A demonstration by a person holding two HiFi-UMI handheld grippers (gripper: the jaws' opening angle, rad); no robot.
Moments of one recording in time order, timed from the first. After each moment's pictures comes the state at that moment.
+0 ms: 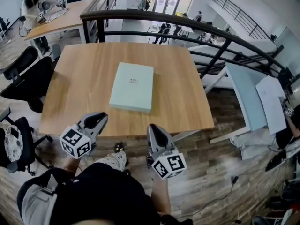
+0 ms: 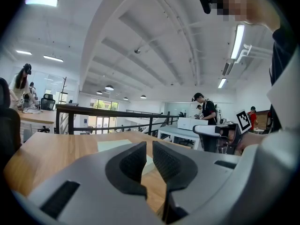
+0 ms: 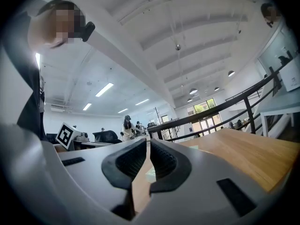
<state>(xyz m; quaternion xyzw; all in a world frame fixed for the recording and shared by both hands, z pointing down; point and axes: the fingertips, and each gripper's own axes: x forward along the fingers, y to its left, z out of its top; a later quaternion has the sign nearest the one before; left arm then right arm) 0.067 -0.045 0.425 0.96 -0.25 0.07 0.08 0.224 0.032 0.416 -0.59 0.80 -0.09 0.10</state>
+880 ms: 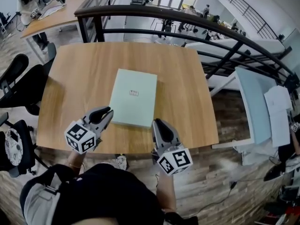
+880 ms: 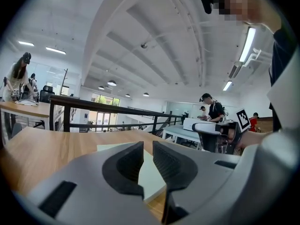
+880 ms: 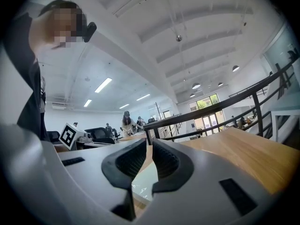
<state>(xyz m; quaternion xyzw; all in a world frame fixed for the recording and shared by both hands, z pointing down) 0.129 -0.191 0.443 0.96 -0.25 0.07 0.10 0.279 -0.117 0.422 -0.57 0.81 -0.10 0.07</state>
